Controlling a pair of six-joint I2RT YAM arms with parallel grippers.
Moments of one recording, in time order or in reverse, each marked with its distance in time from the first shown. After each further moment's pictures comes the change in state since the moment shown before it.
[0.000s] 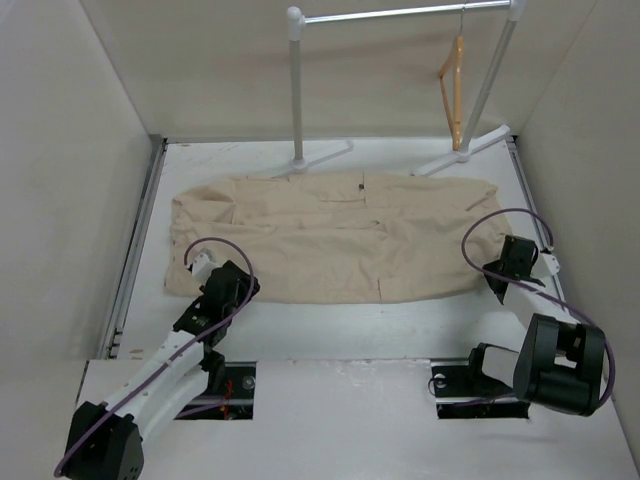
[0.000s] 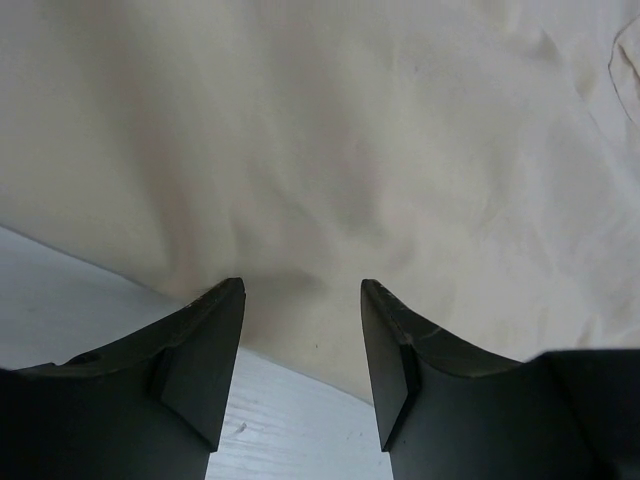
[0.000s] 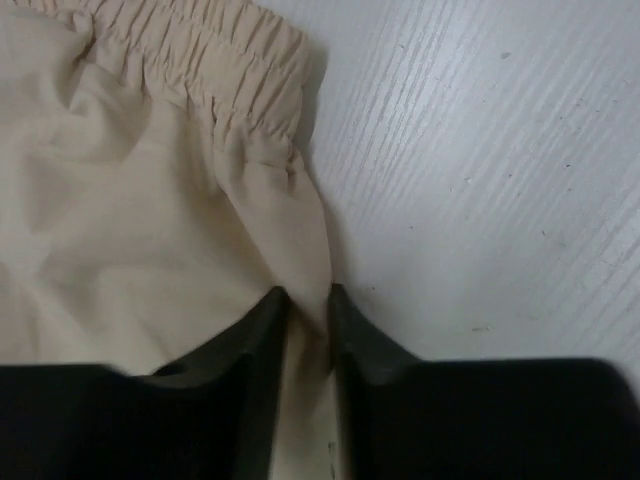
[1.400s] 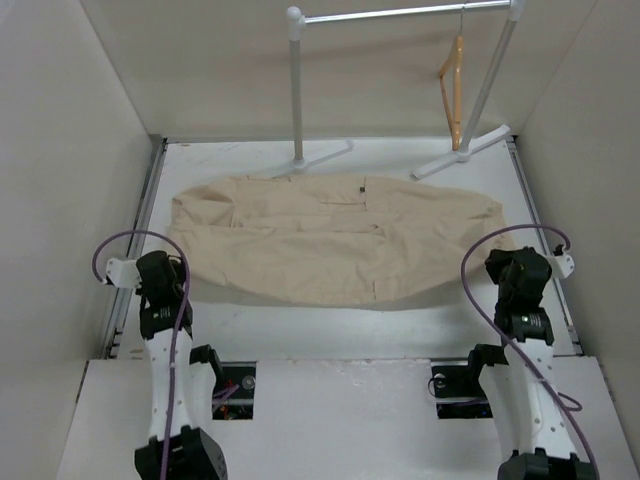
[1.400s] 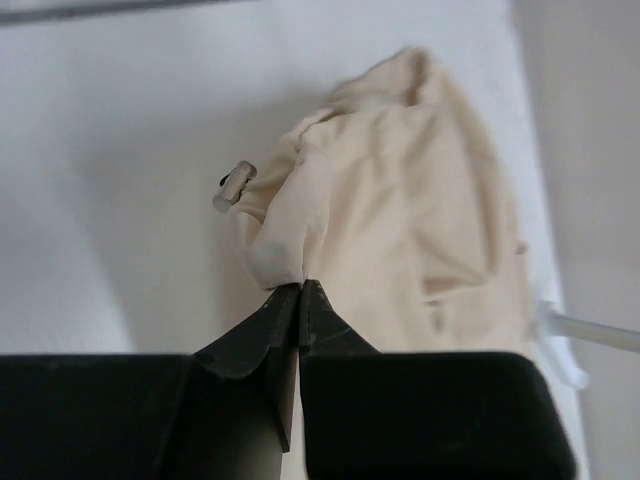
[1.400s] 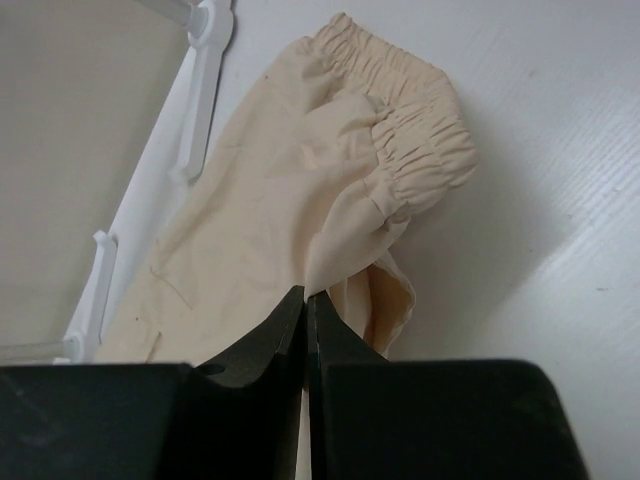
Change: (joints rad) left arm 0.722 -0.034 0.189 -0.080 0.056 -0.020; right arm 0.127 -0.636 -0.019 -0.155 -0.023 -0.011
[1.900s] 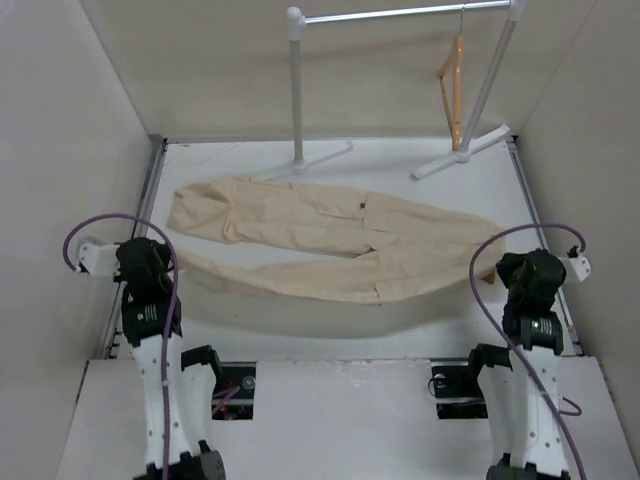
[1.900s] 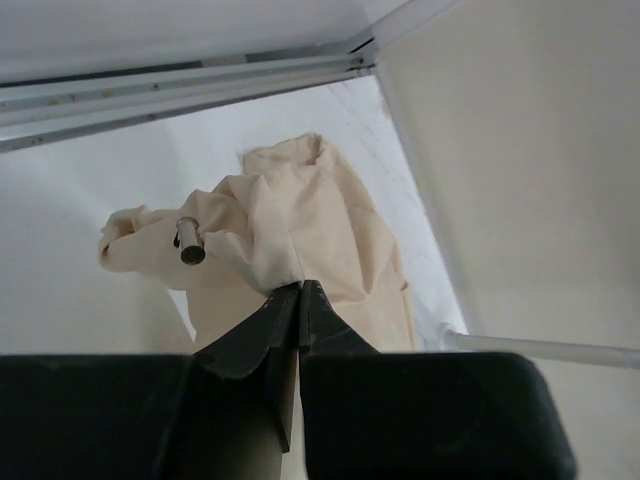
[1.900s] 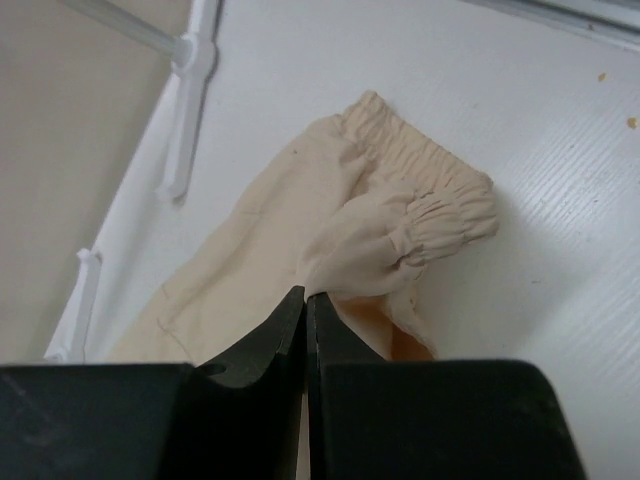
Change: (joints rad) left arm -0.023 -0.103 0.307 -0.225 -0.067 0.036; right arm -0.062 -0.114 0.117 -0.235 0.012 -0.062
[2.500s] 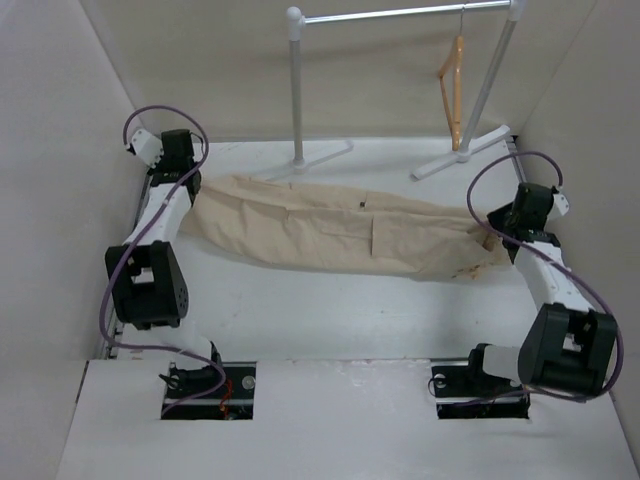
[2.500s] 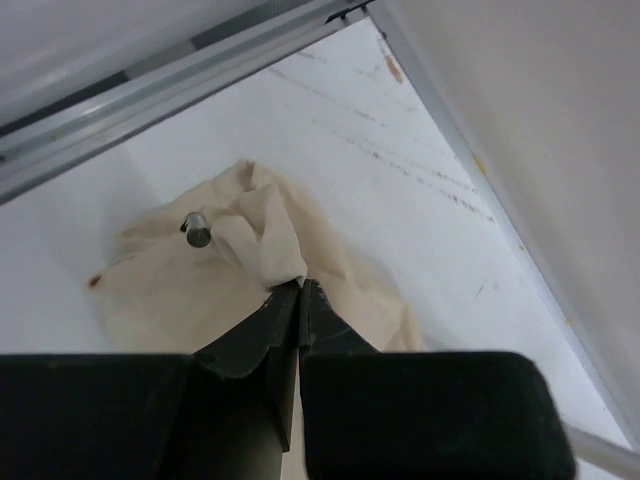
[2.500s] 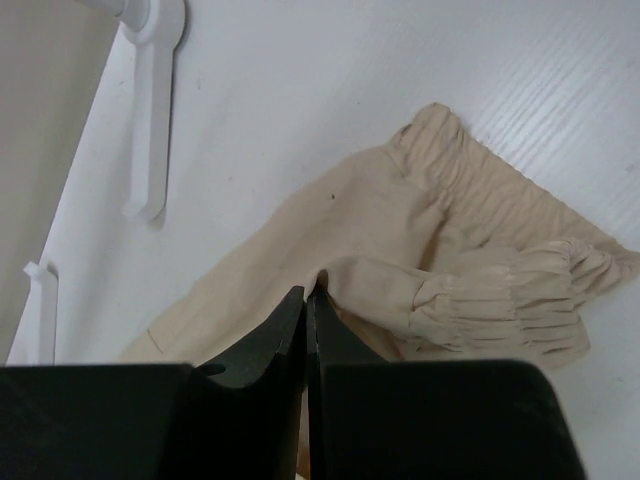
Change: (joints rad) left arm -0.221 1.102 0.619 0.258 -0.178 0.169; right arm -0.010 0.818 0.300 0.293 -0.097 -0.012
